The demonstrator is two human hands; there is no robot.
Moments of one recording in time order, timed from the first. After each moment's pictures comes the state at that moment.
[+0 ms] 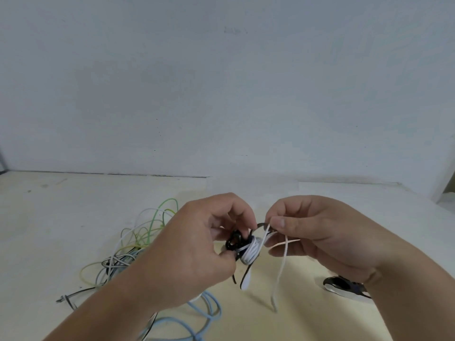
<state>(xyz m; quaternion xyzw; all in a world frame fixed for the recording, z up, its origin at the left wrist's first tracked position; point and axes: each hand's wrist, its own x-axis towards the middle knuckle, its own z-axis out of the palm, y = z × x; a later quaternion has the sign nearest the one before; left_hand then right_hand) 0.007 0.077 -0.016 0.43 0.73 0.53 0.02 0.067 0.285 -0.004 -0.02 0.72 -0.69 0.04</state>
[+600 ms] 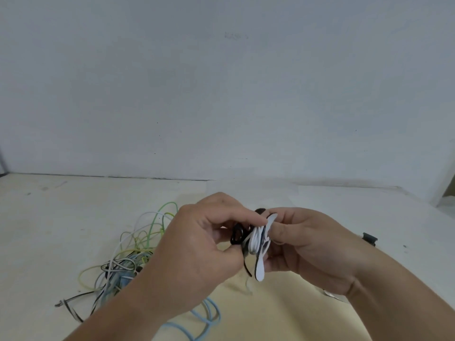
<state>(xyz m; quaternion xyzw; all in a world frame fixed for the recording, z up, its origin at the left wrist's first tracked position) 0.011 0.086 -0.017 0.43 0.66 0.62 -0.04 0.061 0.269 -0.013 -0.02 0.67 -0.74 0.08</state>
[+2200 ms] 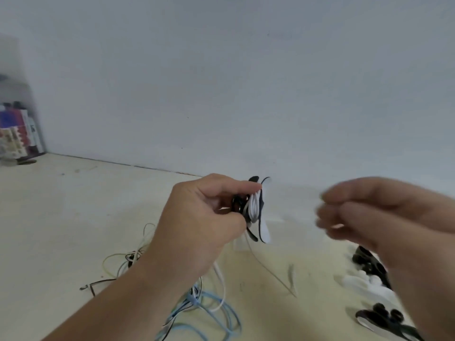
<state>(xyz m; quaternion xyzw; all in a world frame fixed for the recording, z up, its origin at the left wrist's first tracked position) -0.004 0.071 -0.006 0.27 0.65 0.71 -0.07 0.090 0.270 0.023 -0.01 0.77 -0.58 -0.27</state>
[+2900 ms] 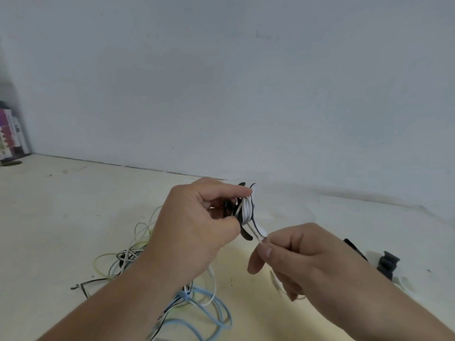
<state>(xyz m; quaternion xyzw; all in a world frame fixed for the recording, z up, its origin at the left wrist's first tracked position) -0.005 0.074 -0.010 0.29 0.70 0.65 -0.10 0.076 0.237 -0.001 -0.02 0.88 -0.48 0.00</state>
